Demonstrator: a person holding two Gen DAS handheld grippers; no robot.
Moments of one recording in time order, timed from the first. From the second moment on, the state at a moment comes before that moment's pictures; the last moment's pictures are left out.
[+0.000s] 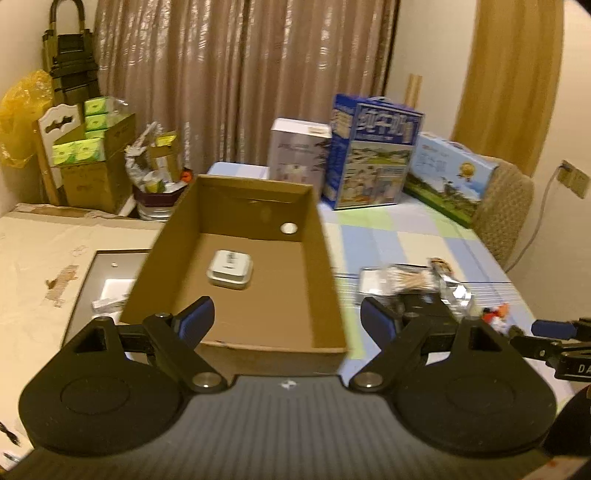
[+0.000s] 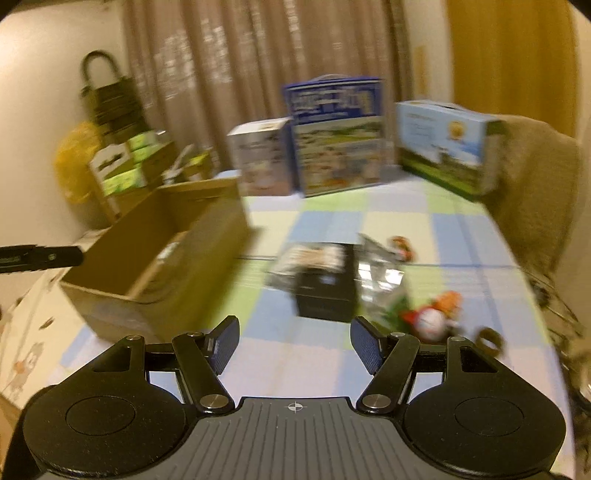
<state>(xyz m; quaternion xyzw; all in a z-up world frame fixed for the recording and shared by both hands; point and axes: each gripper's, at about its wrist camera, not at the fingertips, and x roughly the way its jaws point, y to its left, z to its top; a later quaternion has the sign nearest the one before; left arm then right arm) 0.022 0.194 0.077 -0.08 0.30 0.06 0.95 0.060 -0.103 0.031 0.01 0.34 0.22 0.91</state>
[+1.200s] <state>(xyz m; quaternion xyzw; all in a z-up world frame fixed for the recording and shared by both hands) 0.046 0.065 0.046 -0.04 0.36 -0.05 0.93 0.053 -0.235 0.013 0.08 0.35 0.10 0.93</state>
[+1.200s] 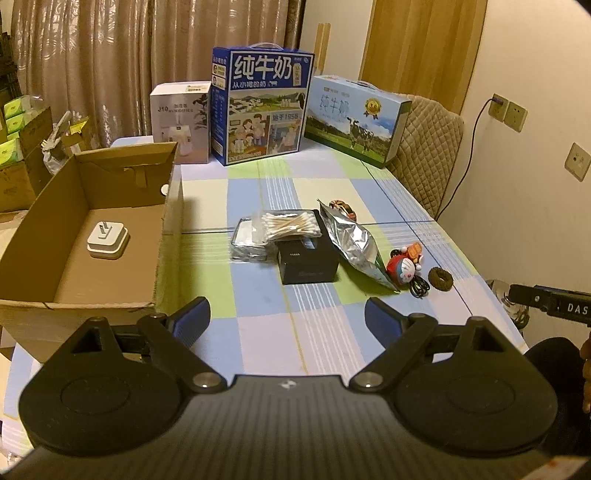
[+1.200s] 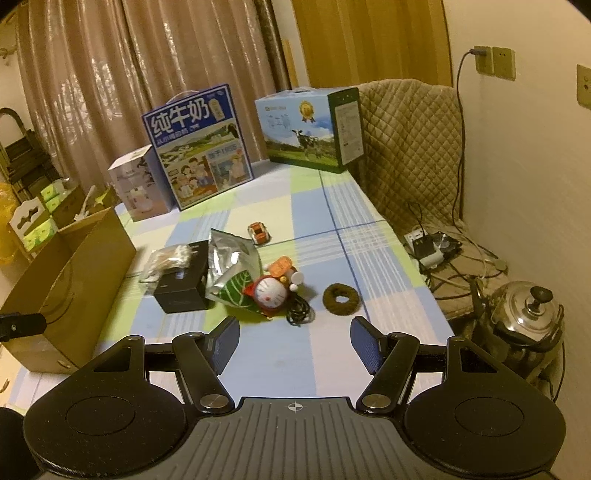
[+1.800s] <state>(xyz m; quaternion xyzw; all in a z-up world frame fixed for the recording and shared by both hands) 0.110 0.005 0.019 0.00 0.38 -0.11 0.92 0.130 -0.255 0.011 0.02 0.37 0.15 0.92</state>
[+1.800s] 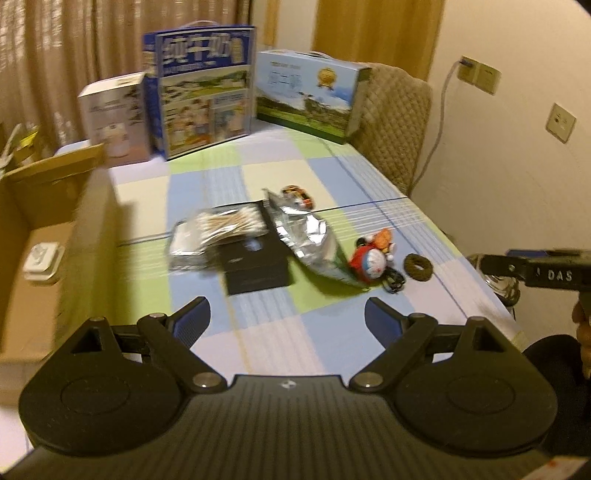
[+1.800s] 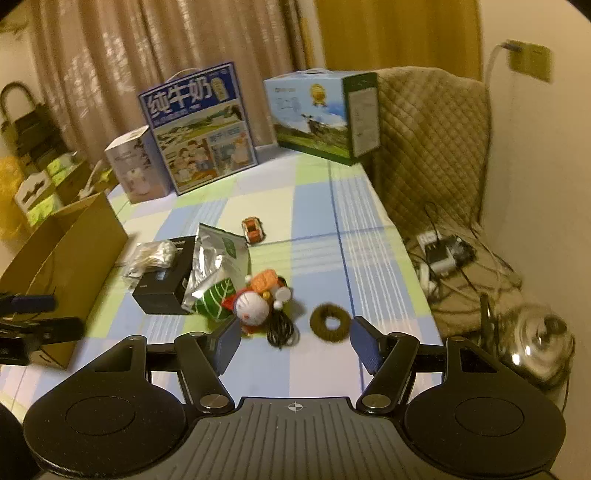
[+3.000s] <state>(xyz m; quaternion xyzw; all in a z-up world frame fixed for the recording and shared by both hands) 0.255 -0.128 -0.079 0.17 0.41 -0.30 0.84 0.224 -0.269 -0.112 -0.08 0.40 0.26 0.88</state>
